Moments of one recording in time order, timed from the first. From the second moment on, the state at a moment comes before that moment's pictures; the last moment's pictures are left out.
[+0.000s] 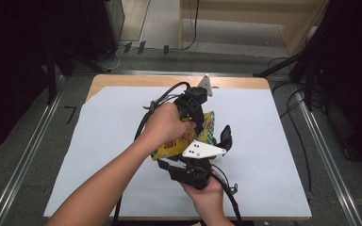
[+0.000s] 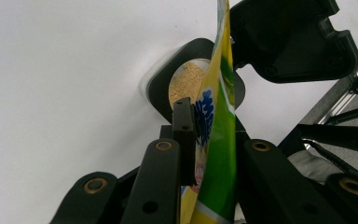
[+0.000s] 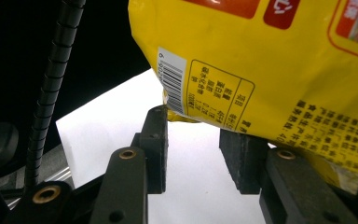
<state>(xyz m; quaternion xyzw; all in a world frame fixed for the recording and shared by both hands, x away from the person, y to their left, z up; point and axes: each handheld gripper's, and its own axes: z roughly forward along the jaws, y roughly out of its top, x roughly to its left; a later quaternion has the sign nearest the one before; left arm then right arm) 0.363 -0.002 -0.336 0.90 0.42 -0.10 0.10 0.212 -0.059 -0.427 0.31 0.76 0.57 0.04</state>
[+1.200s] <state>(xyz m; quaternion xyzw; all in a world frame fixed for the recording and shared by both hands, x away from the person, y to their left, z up) 0.359 -0.005 -0.335 0.90 0.42 -0.10 0.10 0.213 -0.061 -0.428 0.31 0.76 0.57 0.04</state>
